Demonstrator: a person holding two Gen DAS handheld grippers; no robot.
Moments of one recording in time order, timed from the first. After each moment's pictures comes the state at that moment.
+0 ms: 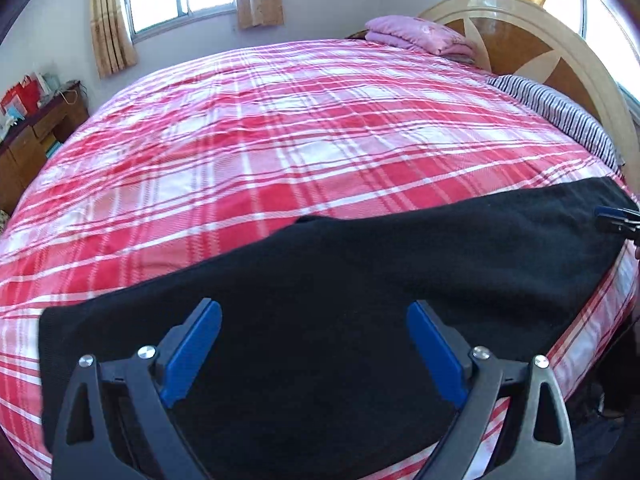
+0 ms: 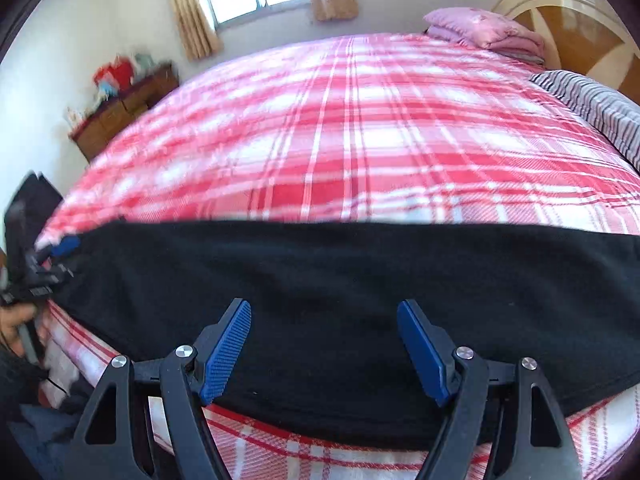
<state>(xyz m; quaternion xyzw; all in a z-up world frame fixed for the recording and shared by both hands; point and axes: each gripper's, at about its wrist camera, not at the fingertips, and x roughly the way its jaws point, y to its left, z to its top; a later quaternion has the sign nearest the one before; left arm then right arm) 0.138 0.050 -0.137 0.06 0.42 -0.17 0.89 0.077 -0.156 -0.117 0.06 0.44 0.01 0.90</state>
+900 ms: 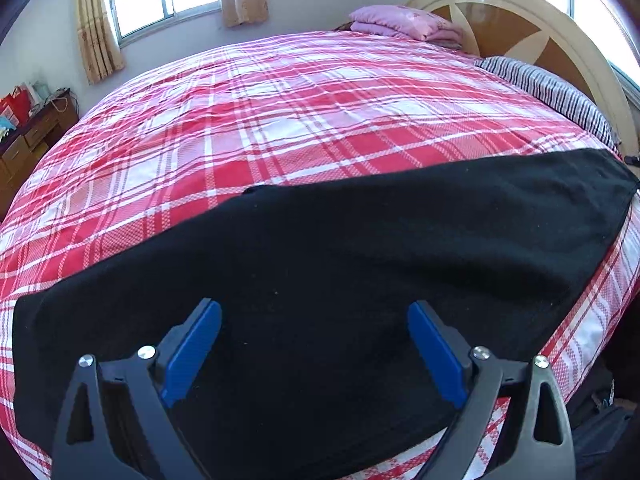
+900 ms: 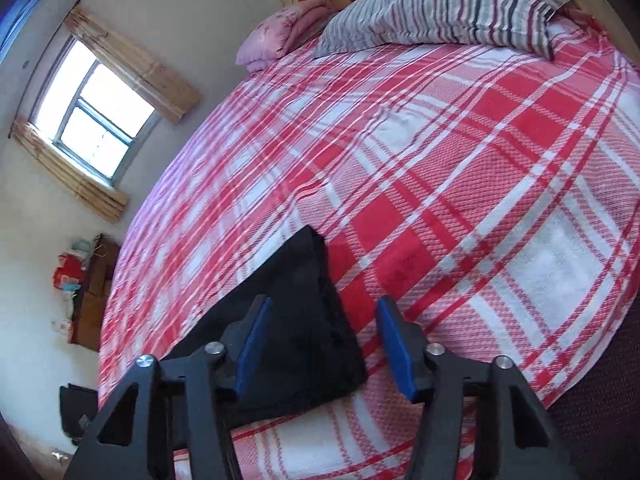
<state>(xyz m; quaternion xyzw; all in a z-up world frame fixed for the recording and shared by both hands) 0.122 0.026 -0.159 0.08 0.42 -0.17 0.88 -0.015 -0.392 -0.091 0.35 0.37 -0.13 0.85</state>
